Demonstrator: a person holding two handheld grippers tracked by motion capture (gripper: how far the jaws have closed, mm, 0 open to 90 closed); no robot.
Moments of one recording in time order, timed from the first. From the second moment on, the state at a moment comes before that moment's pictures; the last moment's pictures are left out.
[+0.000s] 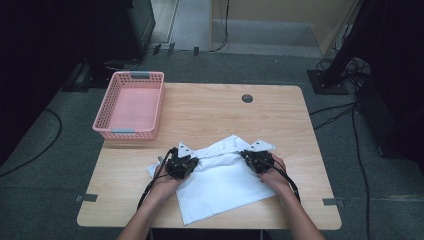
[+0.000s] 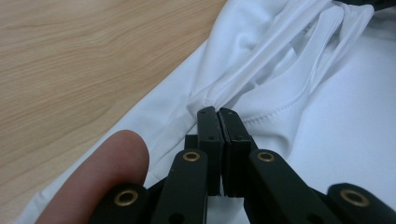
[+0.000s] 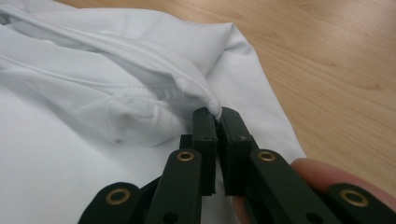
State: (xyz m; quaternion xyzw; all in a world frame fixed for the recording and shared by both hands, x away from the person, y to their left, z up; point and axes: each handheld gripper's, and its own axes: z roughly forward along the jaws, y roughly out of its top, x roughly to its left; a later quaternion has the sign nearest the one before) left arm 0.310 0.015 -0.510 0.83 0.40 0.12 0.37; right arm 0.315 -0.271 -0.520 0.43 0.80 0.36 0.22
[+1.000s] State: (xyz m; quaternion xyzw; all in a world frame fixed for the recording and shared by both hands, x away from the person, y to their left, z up) left arm 0.304 0.022 -0.430 0.79 0.38 0.16 0.46; right arm 0.260 -0.273 -0.417 0.42 0.72 0.46 0.30
